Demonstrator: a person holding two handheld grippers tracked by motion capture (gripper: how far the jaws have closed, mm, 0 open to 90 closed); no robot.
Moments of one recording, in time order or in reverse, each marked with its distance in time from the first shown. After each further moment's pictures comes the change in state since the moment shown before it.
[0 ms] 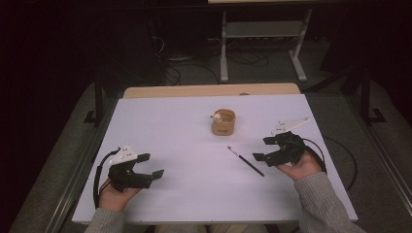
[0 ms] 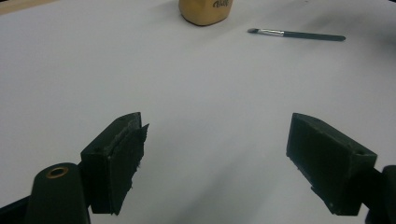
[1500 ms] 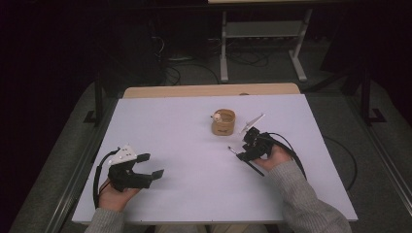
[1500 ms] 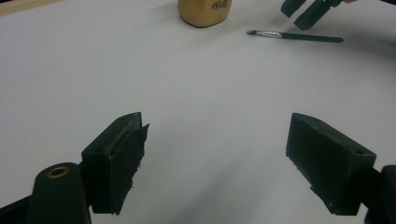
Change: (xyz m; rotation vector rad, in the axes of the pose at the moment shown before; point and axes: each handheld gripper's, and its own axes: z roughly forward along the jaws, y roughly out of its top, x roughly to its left) left arm 0.000 0.001 -0.001 0.000 -0.003 -0.001; right arm 0.002 0.025 0.083 0.279 0.004 -0.038
